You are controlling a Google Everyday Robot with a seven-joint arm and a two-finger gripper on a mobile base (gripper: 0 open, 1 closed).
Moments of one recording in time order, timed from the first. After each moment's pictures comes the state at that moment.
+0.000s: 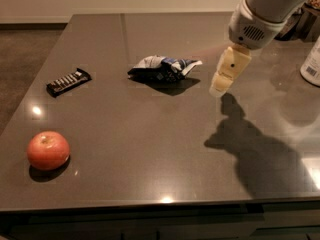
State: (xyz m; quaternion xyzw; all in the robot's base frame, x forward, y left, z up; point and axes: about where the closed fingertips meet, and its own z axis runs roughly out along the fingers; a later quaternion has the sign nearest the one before) arm 0.552 -0.155 0.954 -0.55 0.81 -0.01 0.19
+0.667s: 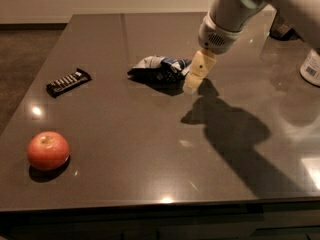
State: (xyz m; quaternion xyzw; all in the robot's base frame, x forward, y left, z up) arm 0.612 -0.107 0.910 -0.55 0.81 0.02 0.18
